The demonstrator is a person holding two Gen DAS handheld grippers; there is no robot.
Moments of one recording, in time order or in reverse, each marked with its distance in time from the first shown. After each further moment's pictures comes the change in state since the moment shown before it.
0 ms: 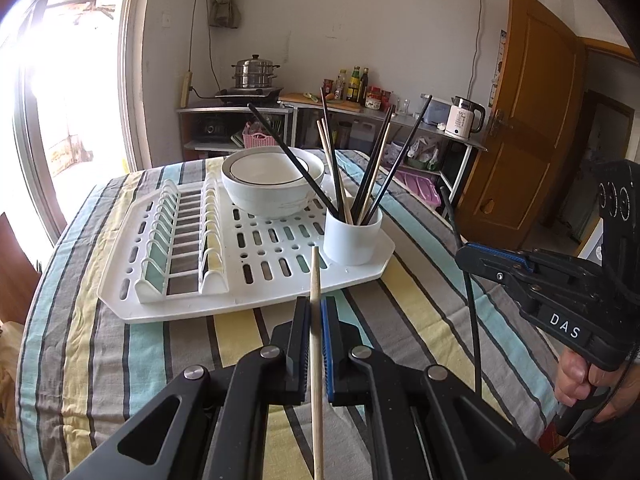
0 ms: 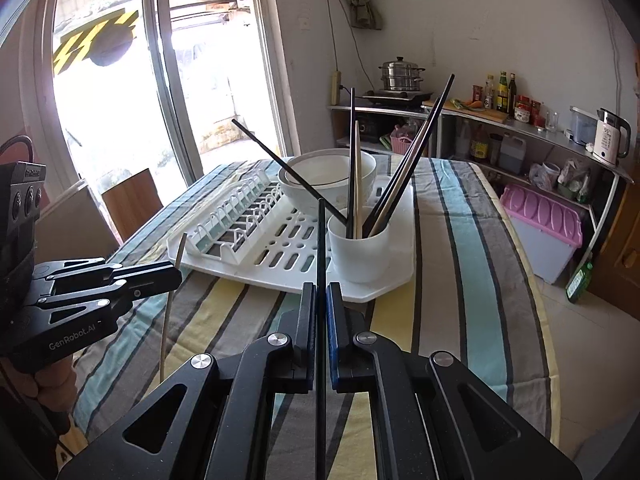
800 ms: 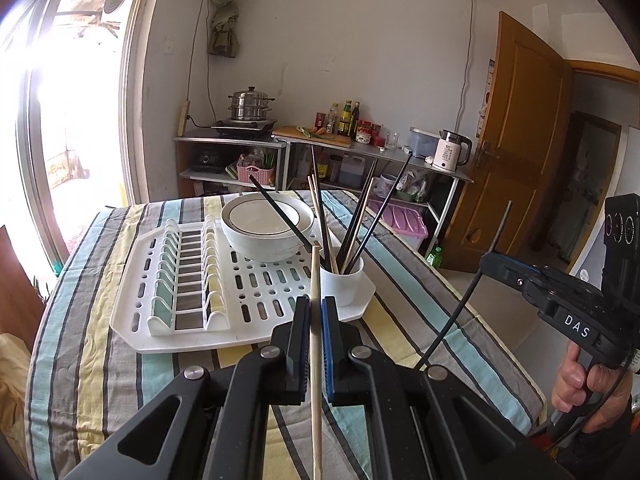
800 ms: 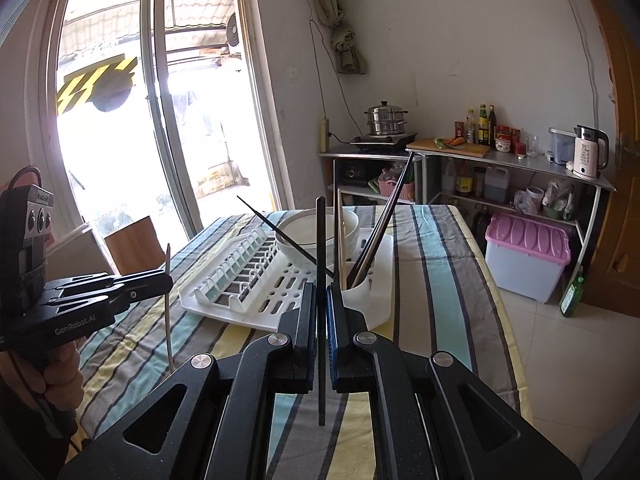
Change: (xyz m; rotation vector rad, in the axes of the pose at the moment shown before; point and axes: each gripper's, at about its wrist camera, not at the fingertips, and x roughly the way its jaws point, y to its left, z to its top) left arm -0.041 -0.002 0.024 -0.014 -0.101 -0.037; right arm -0.053 -0.007 0.016 0.043 -0.159 -0.017
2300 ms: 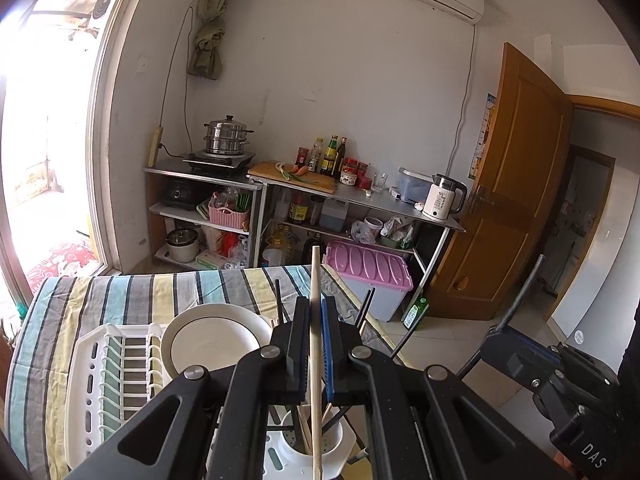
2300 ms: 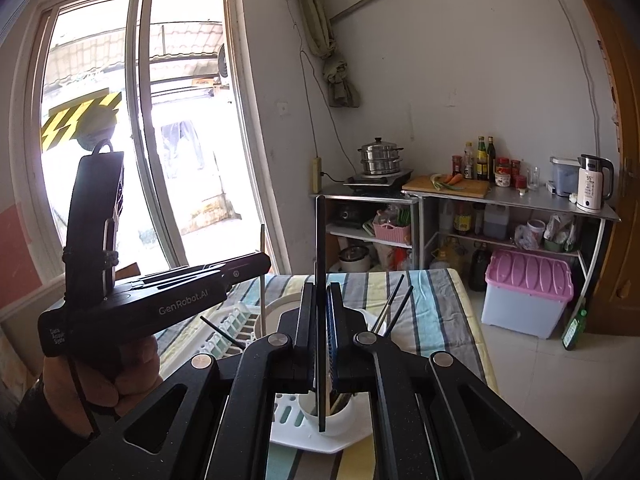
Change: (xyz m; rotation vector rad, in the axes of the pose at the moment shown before) left arm 0.118 -0.008 0.159 -0.034 -0.096 -0.082; right arm 0.050 -0.022 0.102 0.016 -0.108 -0.015
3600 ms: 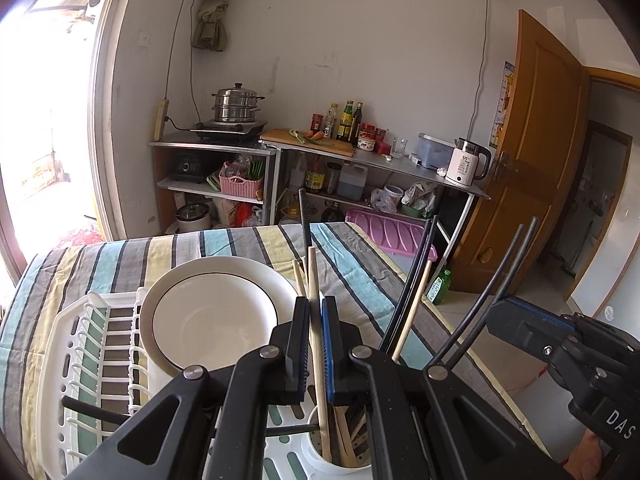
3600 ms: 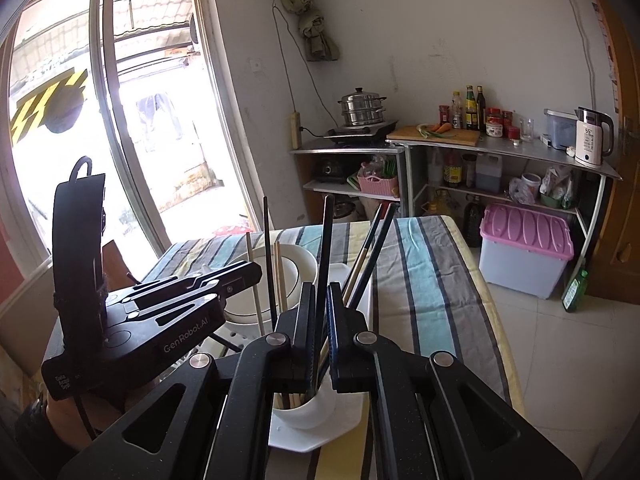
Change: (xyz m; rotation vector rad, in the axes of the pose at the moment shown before) left arm 0.081 0.017 -0.059 0.026 0.091 0.059; right arm 0.063 -0.031 -0.033 0.057 0.153 -0.044
